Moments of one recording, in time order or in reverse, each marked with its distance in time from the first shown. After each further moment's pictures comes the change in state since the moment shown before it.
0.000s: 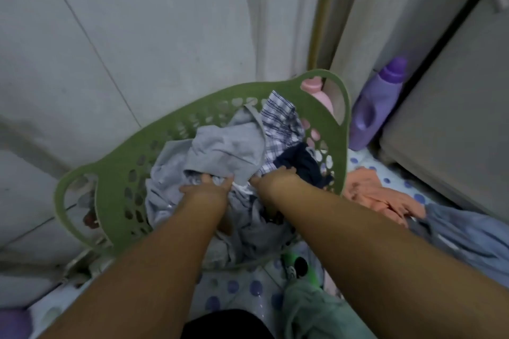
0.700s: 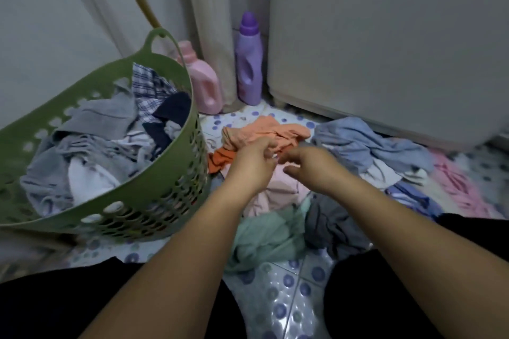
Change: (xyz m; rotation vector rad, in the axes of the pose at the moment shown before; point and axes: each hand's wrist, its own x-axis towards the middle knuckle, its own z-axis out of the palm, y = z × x) left_hand -0.144 0.212 0.078 -0.720 0.329 0.802; right_hand -0.176 0.192 0.170 0.695 0.601 0.096
